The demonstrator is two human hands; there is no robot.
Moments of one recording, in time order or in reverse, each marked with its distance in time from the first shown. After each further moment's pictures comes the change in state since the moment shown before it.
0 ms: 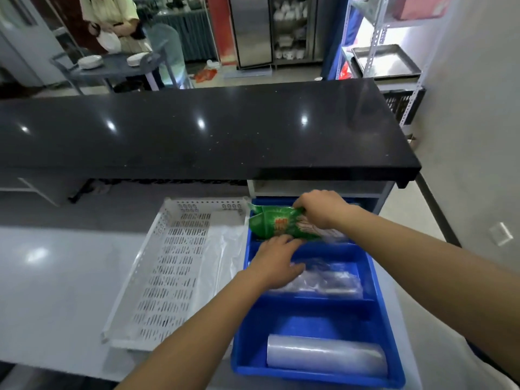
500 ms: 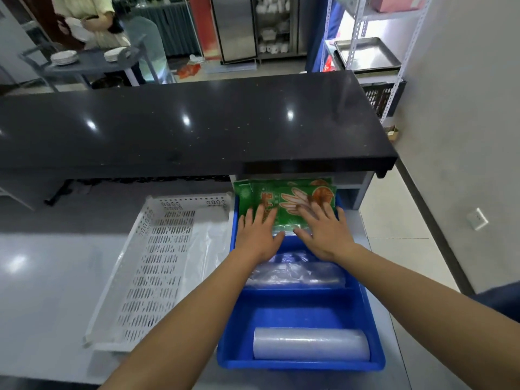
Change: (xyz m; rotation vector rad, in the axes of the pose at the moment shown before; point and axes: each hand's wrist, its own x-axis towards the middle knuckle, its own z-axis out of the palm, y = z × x) left_hand 0.041 -0.014 0.008 0.113 0.072 -0.222; right_hand -0.062 0.017 0.081 0.148 0.019 0.272
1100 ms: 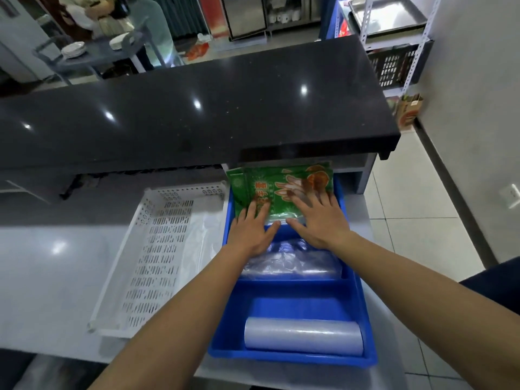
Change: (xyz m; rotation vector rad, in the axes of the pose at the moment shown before) left_hand 0.001 -0.003 0.017 -0.005 -0.071 -0.105; right_hand 0.018 0.013 0.023 0.039 0.028 -0.089
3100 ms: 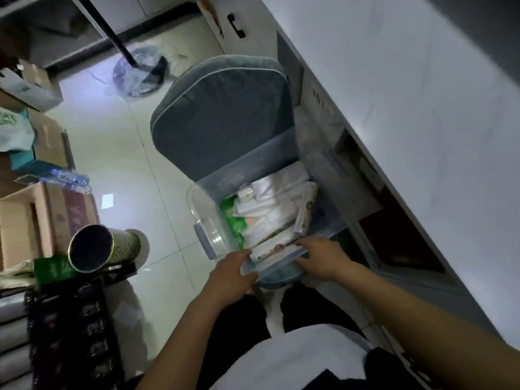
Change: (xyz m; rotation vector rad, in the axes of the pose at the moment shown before) left_hand -0.566 -0.694 0.154 -1.018 -0.030 -1.057; right_hand -0.089 -0.844 0.312 -0.123 -1.024 -0.731
